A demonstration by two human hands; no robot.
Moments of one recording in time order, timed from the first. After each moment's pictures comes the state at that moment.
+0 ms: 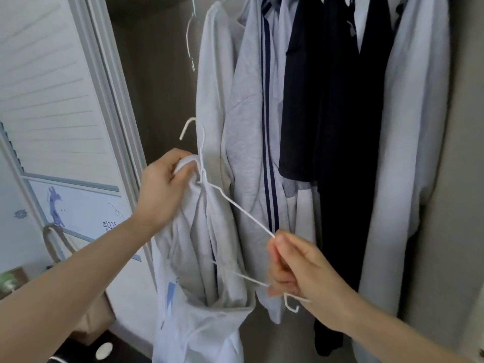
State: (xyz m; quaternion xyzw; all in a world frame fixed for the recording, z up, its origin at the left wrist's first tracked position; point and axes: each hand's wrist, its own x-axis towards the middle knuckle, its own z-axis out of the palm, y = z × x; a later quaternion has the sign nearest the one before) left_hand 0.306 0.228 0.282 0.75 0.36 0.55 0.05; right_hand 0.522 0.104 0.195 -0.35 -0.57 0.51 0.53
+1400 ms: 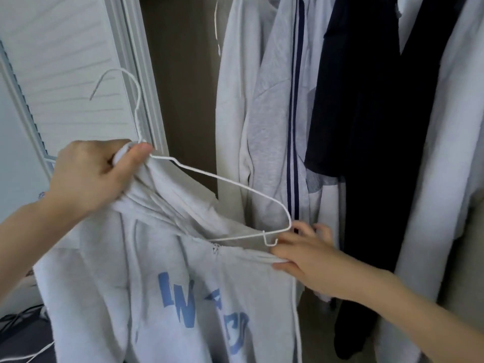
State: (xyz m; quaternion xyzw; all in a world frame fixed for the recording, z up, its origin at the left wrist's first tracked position) left_hand 0.190 0.211 0.306 0.73 0.47 0.45 -0.20; right_hand 0.524 0.173 0.172 -0.51 -0.84 -0.14 0.14
